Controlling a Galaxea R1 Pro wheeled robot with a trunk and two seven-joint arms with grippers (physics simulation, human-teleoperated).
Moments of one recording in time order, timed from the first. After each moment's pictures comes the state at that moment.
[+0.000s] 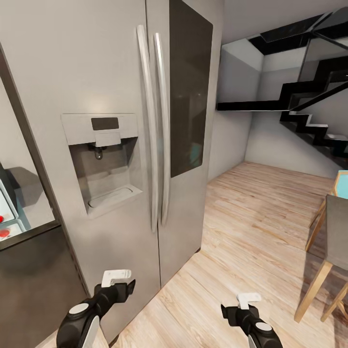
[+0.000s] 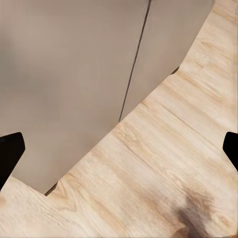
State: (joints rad) left arm -0.06 -0.07 -0.02 -1.58 0.03 0.67 -0.02; right arm -0.17 0.00 0.01 -1.02 0.01 0.35 -0.01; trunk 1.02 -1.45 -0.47
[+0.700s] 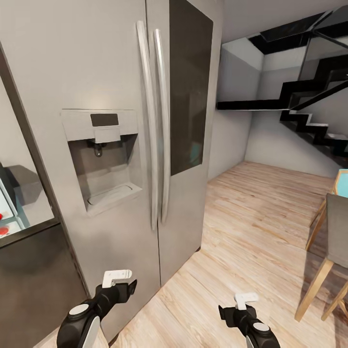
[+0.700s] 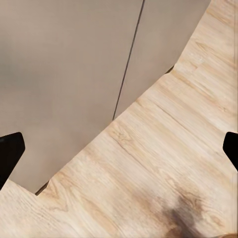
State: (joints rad) left arm -0.06 -0.07 -0.02 -1.58 0.07 0.66 -0.01; right arm -0.17 0.00 0.04 -1.02 0.01 0.35 -0.01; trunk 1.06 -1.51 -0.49
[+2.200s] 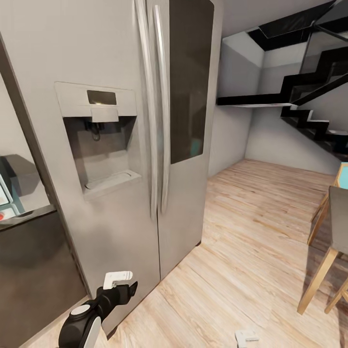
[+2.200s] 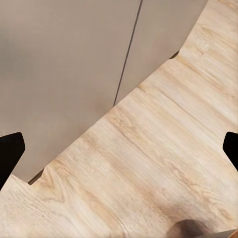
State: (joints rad) left arm -0.07 -0.07 -0.02 -1.55 0.08 0.66 0.00; right arm -0.23 0.03 0.04 -0.63 0.00 0.40 -0.12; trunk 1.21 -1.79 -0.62
